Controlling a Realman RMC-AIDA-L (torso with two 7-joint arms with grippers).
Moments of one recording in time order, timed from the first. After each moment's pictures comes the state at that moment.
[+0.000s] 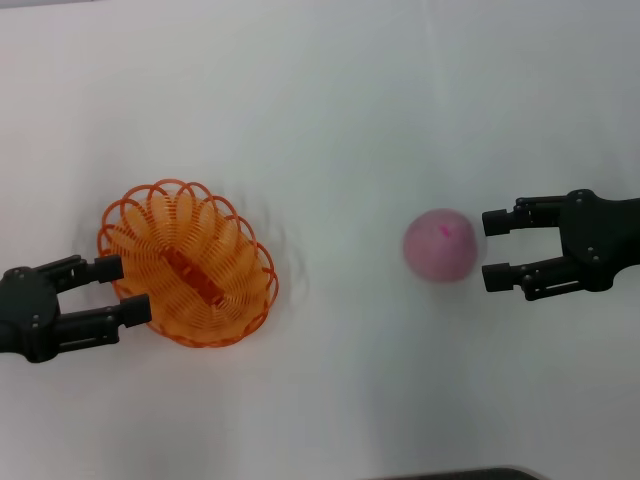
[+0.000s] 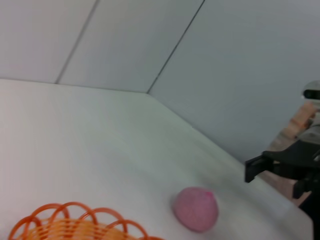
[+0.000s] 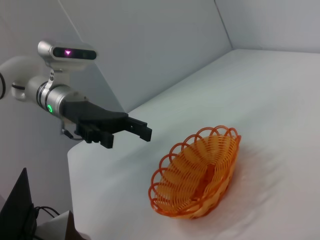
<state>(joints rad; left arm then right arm) -0.28 -2.12 0.50 0.86 2.14 1.90 -1.58 0.44 1.99 -0.60 -0.69 -2.19 -1.88 1.48</state>
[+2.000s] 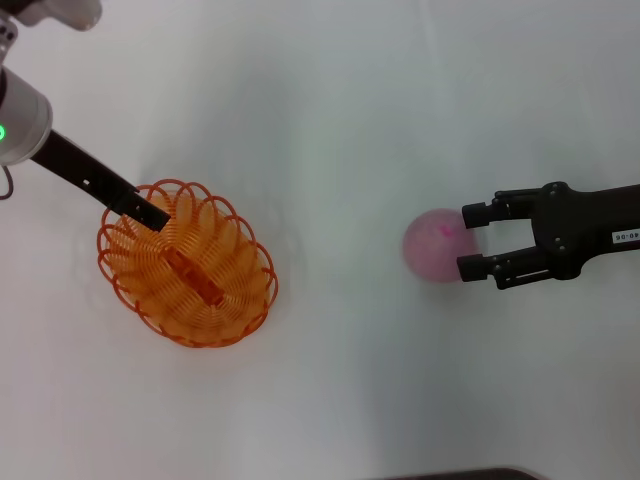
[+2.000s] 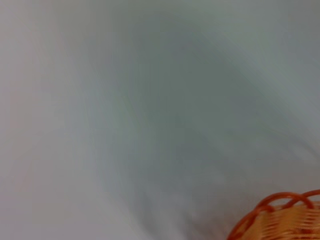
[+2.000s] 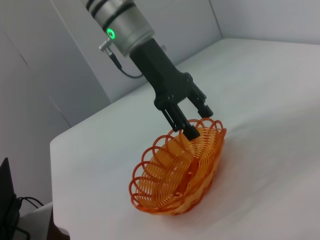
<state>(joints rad) -0.79 -2.12 1.03 0.97 2.79 1.50 -2.32 0.47 2.00 -0.64 -0.66 -2.20 -1.79 1.48</state>
